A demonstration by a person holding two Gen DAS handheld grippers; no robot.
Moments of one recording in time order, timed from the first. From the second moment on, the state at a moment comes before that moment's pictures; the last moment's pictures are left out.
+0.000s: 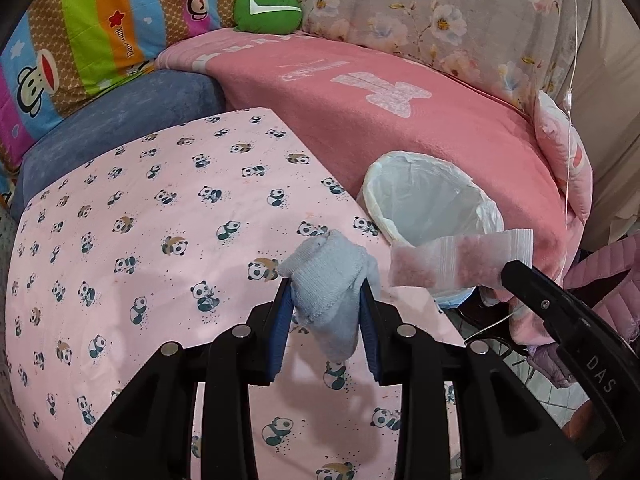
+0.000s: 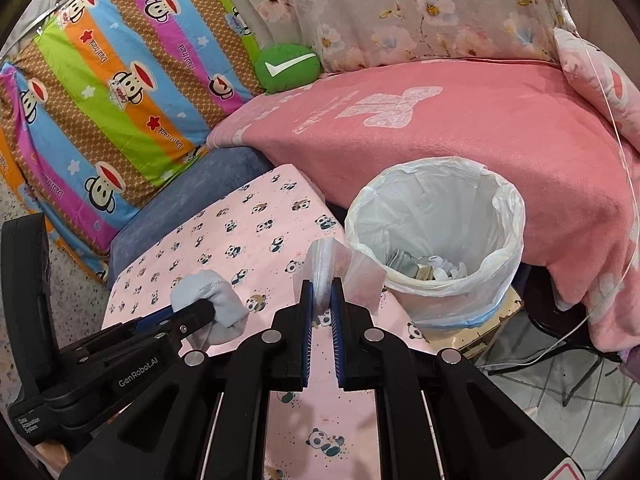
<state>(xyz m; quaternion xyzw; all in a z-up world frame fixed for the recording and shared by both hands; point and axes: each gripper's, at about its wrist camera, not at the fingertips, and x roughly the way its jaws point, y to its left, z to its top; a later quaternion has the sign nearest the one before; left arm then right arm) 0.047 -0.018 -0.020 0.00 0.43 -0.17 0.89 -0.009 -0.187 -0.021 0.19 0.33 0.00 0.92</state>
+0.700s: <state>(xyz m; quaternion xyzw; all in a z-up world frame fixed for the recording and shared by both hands) 0.073 -0.105 0.008 0.03 0.40 -0.24 0.88 -0.005 -0.267 0.009 0.21 0.29 -0.06 0.93</state>
